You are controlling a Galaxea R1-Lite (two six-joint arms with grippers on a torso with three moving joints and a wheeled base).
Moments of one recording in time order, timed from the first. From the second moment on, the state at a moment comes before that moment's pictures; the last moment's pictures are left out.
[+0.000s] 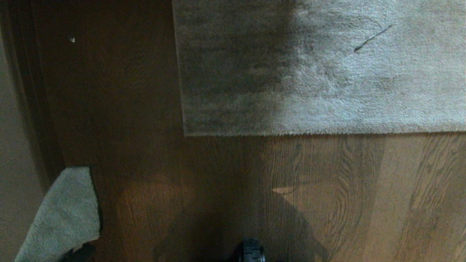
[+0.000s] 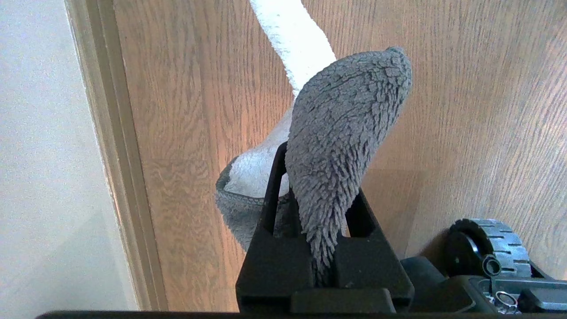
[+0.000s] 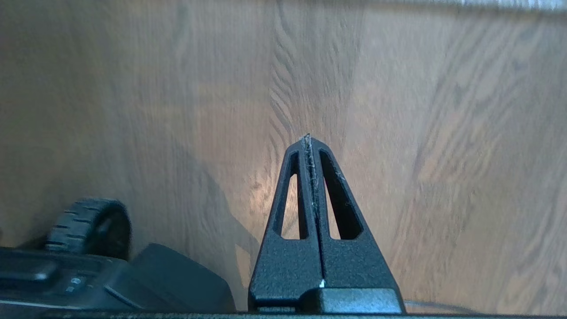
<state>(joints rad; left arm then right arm) 0.00 0.00 0.00 -0.01 0.01 -0.06 0.00 0.01 -0.05 0.01 0.04 -0.09</state>
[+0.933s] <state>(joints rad) 0.00 0.00 0.00 -0.01 0.01 -0.06 0.00 0.66 -0.36 -0.21 0.28 -0.11</state>
